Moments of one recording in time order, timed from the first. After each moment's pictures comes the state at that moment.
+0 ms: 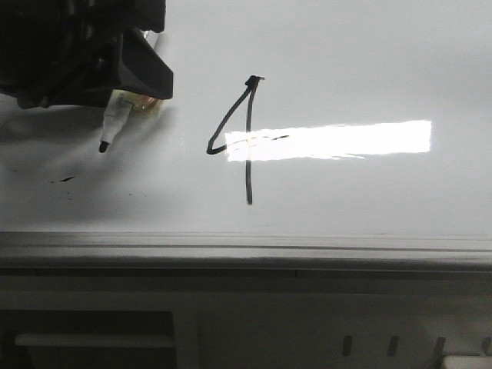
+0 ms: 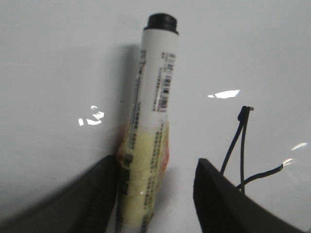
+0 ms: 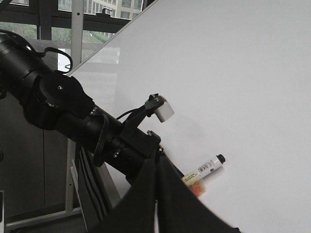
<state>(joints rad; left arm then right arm) -0.76 1.26 -0.66 -1.31 -0.14 0.90 0.82 0.68 -0.72 0.81 0.23 -1.07</state>
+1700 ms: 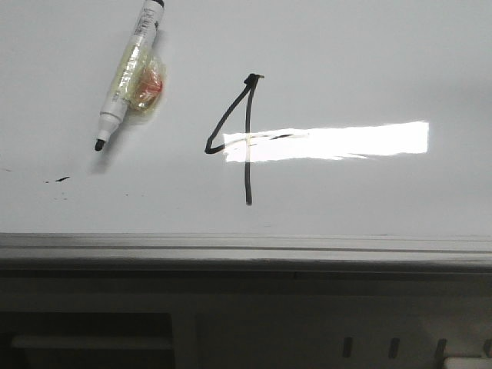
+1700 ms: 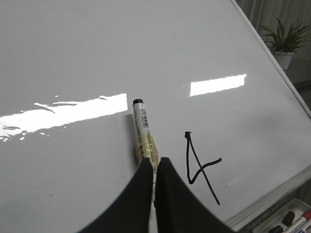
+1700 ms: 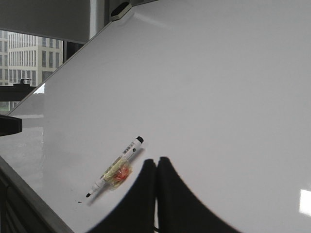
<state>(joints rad) -0.74 0.27 -0.24 -1.31 -0.04 1.24 0.82 0.10 -0.19 0.89 -0.15 -1.07</state>
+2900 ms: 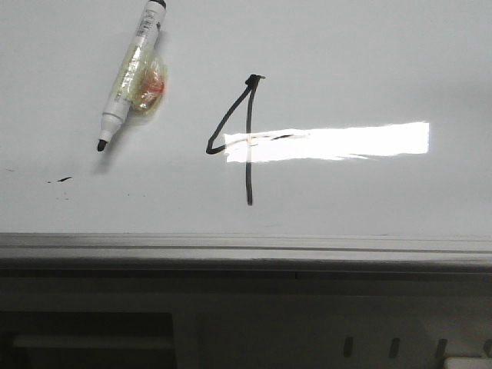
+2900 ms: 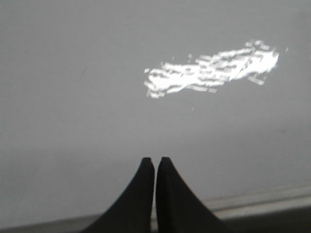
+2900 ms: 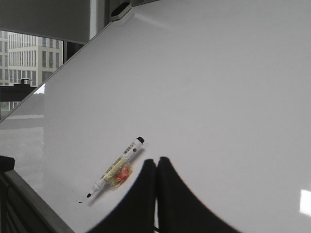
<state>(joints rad) -0.13 -0.01 0.00 -0.02 0.22 0.12 0.82 0.10 -0.19 0.89 -0.15 -1.07</state>
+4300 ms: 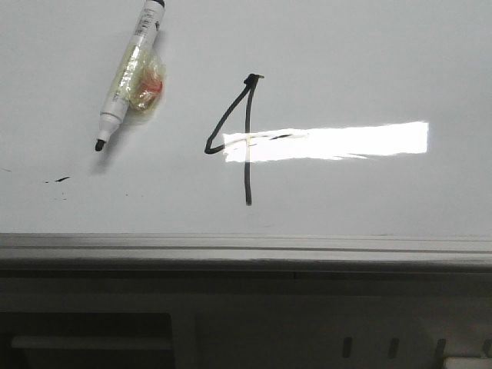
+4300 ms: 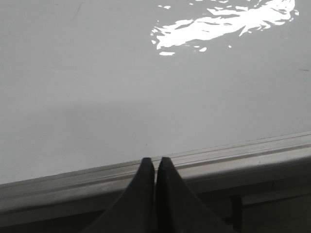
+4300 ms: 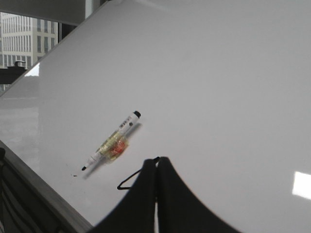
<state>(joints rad) -0.11 -0.01 0.00 0.02 0.34 0.12 0.82 0.10 -0.12 0.89 -0.18 -1.07</state>
